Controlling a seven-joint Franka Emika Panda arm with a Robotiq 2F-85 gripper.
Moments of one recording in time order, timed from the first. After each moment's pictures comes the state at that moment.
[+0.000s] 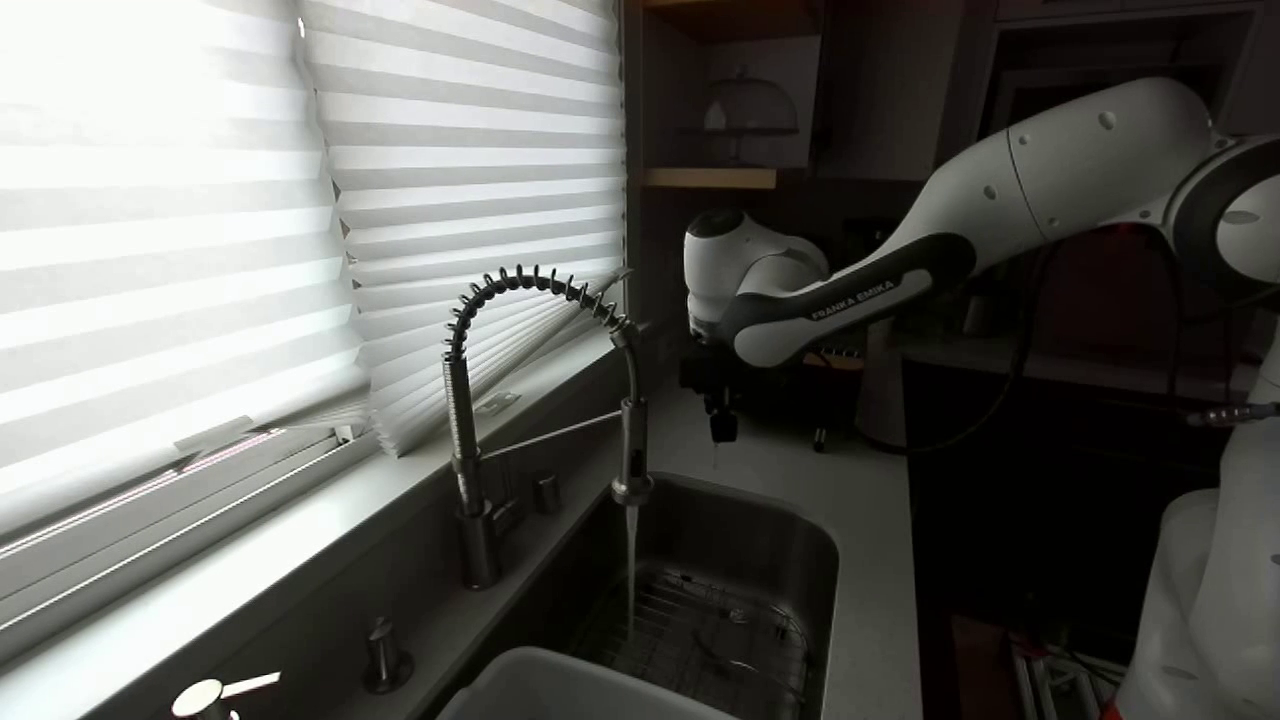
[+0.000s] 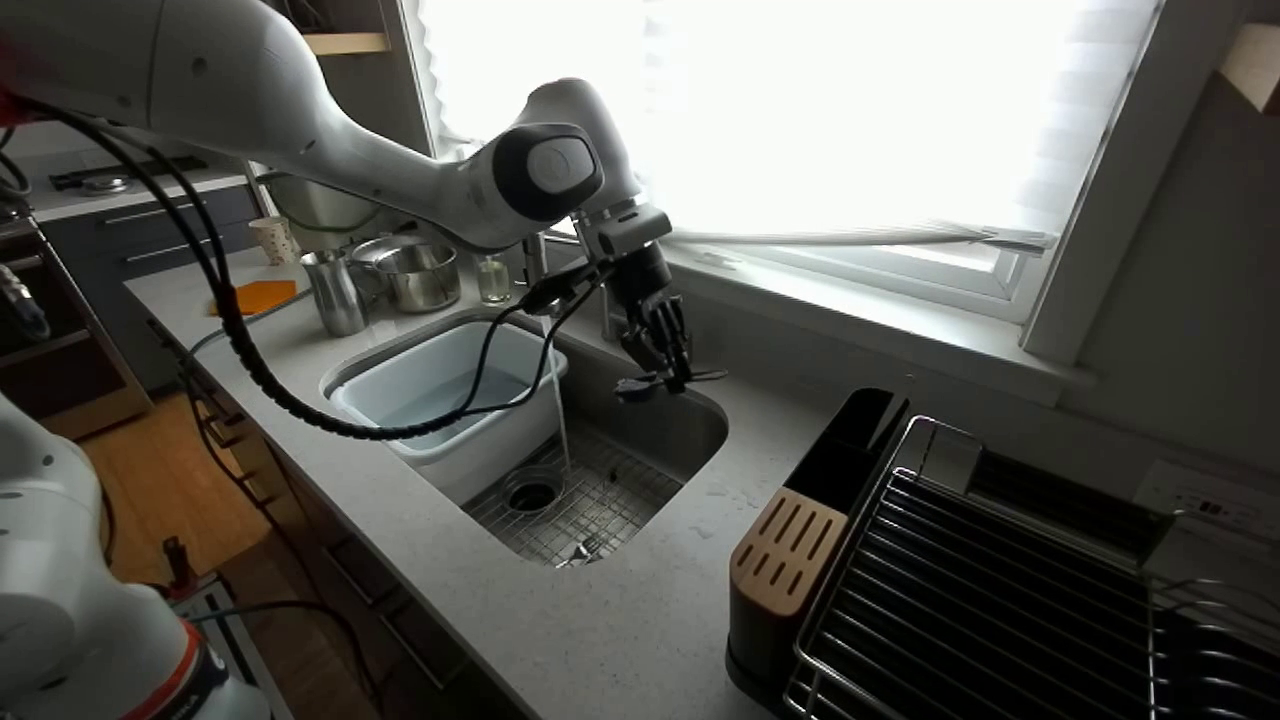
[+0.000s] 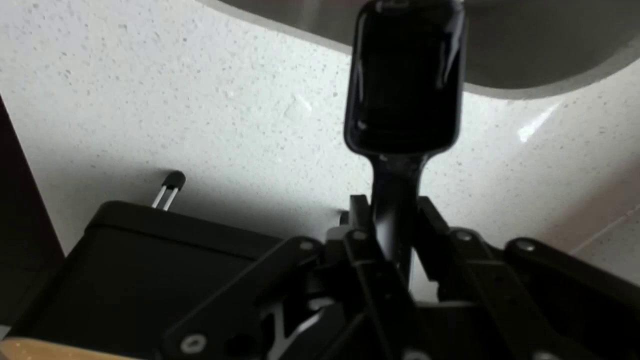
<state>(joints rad) -0.15 -0.01 -0.12 -2.05 -0.52 2.19 1.23</state>
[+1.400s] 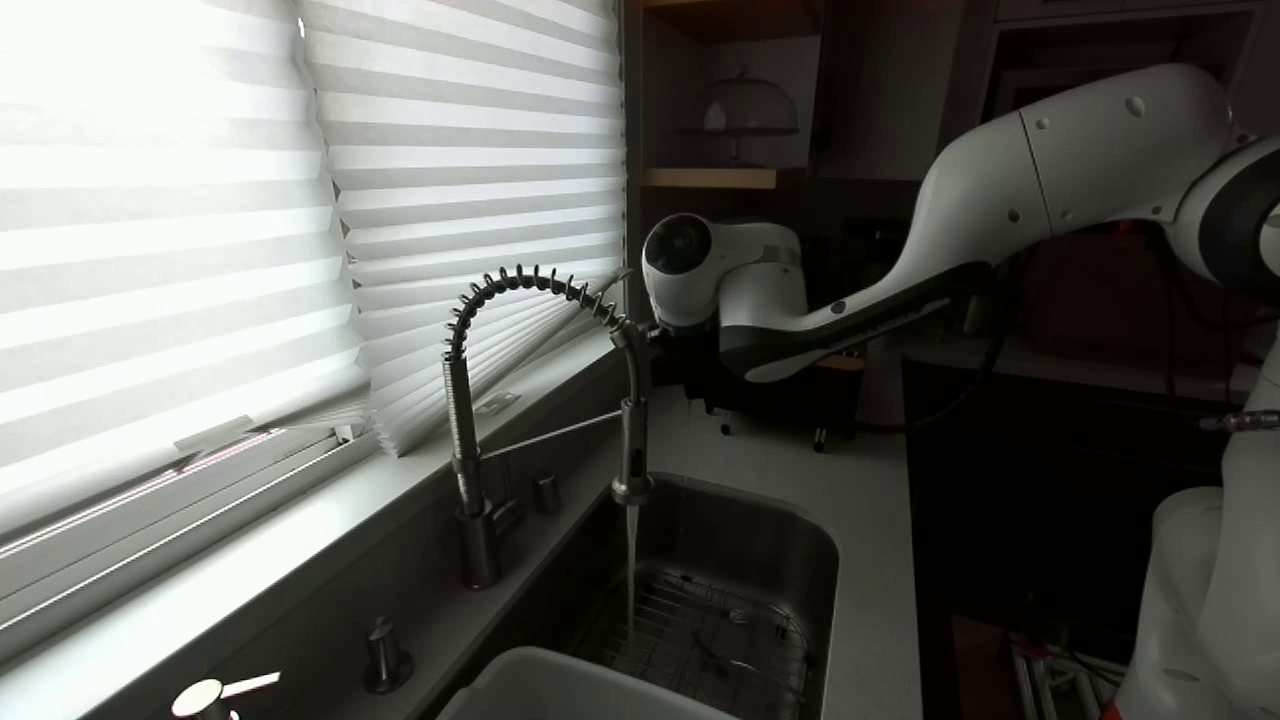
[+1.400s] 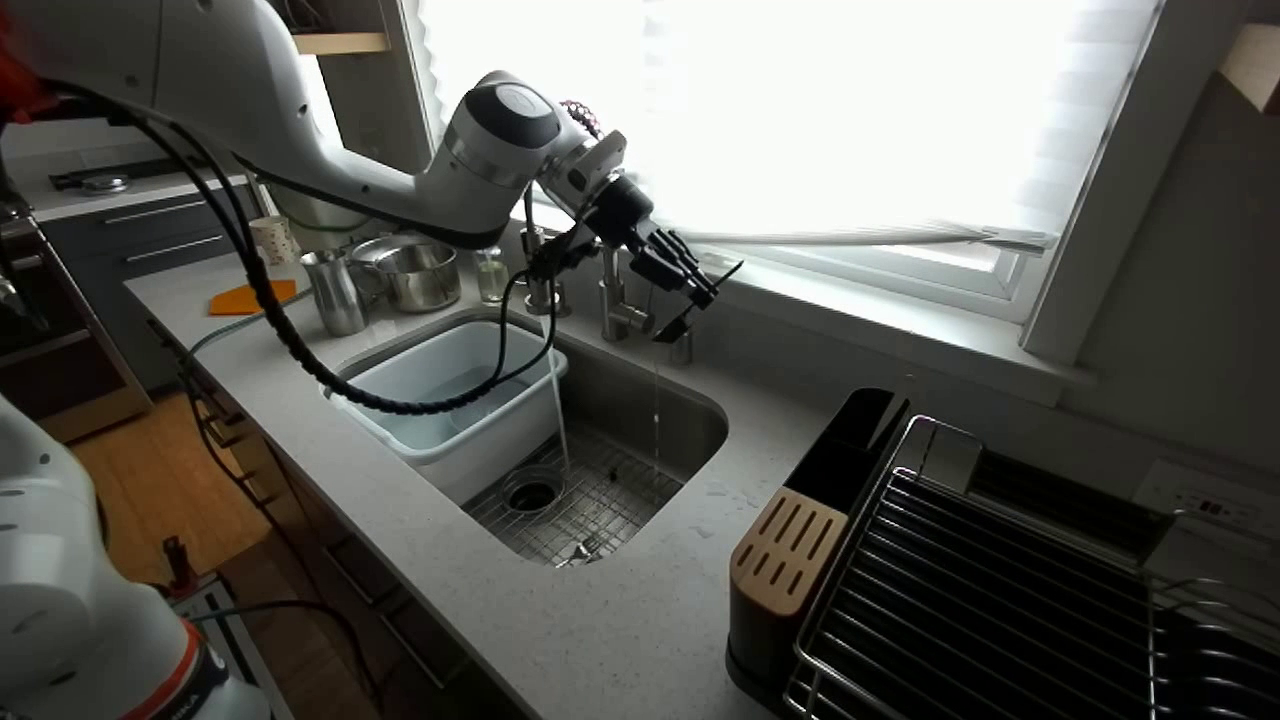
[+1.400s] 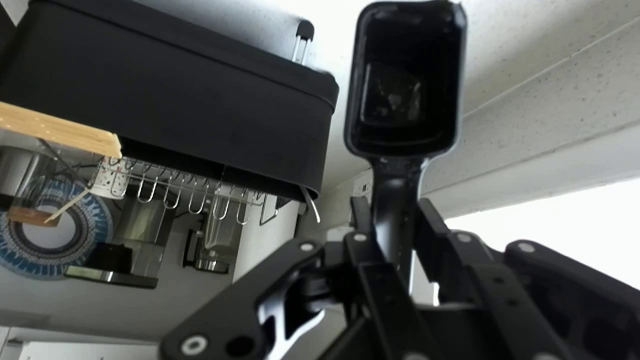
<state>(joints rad) -0.08 -0.01 -0.05 -1.99 -1.06 2.15 1.50</state>
